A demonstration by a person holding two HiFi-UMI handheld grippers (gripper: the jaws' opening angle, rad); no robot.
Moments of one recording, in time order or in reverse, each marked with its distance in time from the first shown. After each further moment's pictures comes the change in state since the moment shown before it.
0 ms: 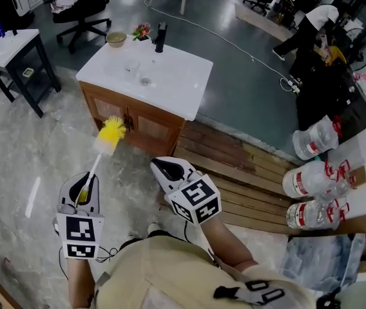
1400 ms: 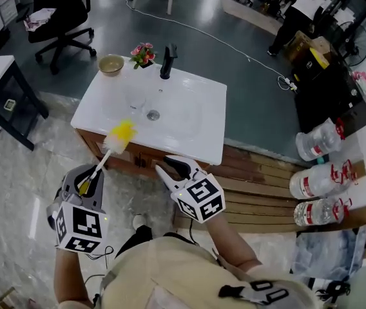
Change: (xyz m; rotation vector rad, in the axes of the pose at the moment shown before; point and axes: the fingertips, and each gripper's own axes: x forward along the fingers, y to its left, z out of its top) left arm 0.212 0.170 0.056 0.324 0.035 -0.224; right arm 0.204 -0.135 0.064 0.048 0.060 -0.145
